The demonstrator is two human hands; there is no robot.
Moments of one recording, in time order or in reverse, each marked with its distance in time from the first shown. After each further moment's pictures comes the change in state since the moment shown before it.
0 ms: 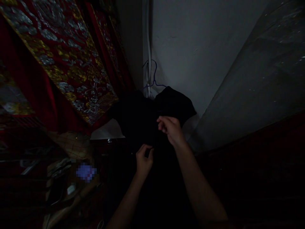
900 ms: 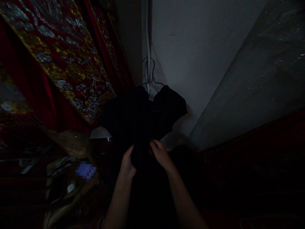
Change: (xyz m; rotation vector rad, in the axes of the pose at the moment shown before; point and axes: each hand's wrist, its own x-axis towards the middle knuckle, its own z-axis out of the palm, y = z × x) left_hand 0.009 0.039 -0.052 -0.749 0.043 -0.730; right_hand -0.058 0.103 0.007 -0.216 -0.126 0.021
